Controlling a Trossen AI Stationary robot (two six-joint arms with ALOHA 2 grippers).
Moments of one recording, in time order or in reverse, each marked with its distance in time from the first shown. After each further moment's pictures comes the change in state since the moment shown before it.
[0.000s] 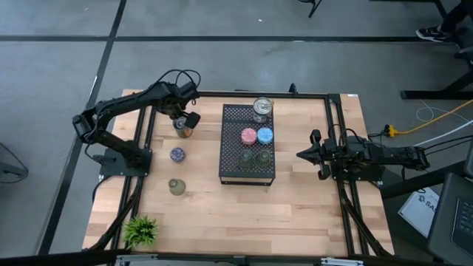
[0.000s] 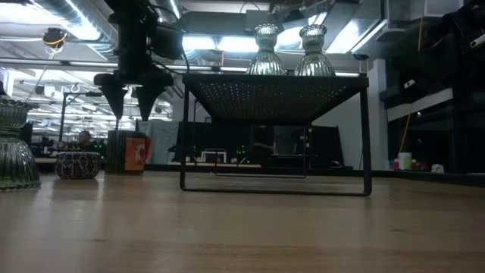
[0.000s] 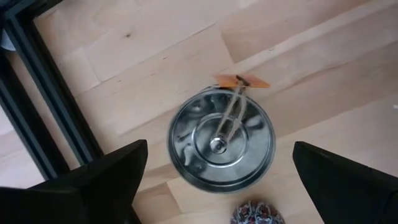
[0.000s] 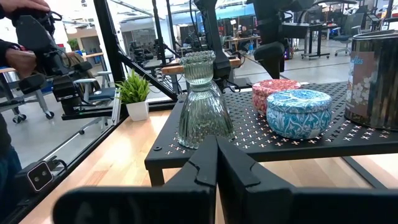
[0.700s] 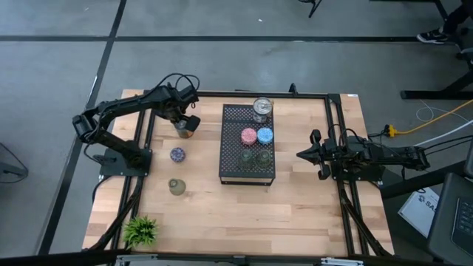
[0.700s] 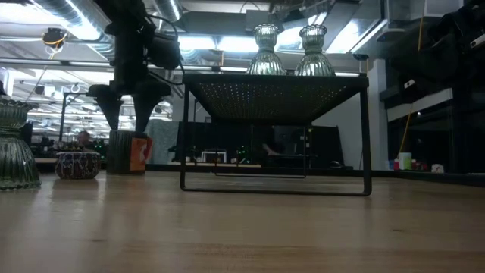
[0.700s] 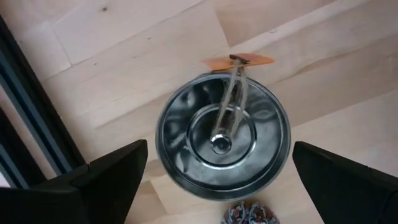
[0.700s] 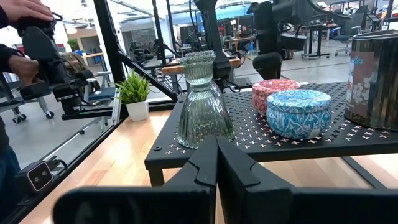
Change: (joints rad) left arm 0.014 0.001 -0.096 0.082 0.063 -0.026; right arm 0.000 0.000 0.000 0.000 0.000 0.000
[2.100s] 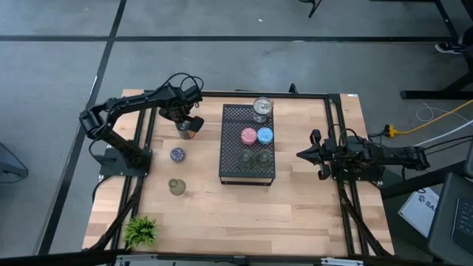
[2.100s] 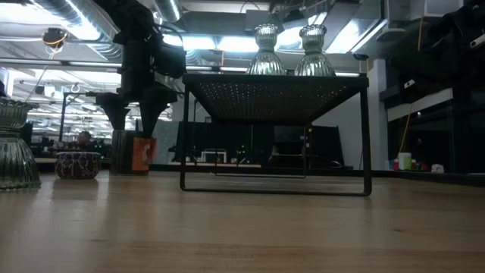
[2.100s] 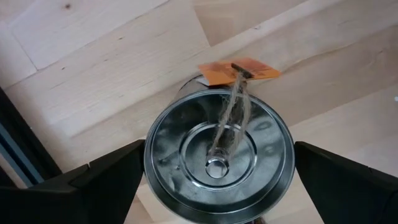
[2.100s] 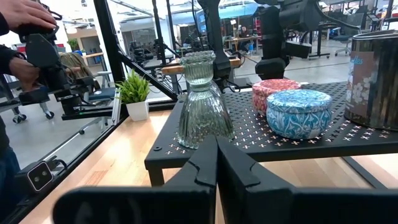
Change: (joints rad) left arm 0.007 0.082 0.018 0.037 0.059 0.028; right arm 0.000 0.000 0.000 0.000 0.000 0.000
